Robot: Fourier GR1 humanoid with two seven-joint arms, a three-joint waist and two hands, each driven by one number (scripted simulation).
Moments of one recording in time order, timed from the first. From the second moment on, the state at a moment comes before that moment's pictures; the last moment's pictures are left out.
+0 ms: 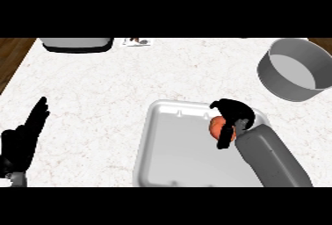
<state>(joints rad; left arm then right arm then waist) 0.04 0.34 0.09 -1.53 -0.05 0.06 0.12 -0.48 -0.22 0.35 -1.25 0.59 0.57 0.74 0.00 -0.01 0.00</state>
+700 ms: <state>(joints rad) 0.03 0.33 0.13 -1.55 -0.06 0.04 0.15 -0.39 -0.37 0.37 -1.35 0.67 0.56 0.34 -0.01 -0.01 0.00</state>
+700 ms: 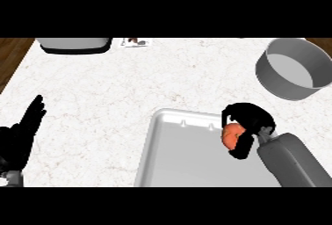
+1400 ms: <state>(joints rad) 0.05 0.31 0.13 -1.55 -0.07 0.04 0.13 -0.14 -0.78 0.15 -1.58 0.69 0.22 -0.25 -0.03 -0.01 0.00</state>
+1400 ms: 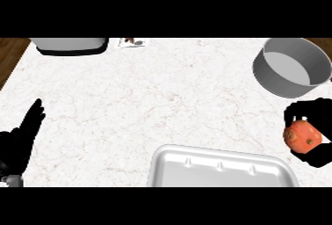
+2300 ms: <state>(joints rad) 0.04 0.29 0.13 -1.56 -0.10 0.02 0.14 -0.30 -0.79 -0.31 -1.51 0.34 0.24 -0.25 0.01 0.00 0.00</state>
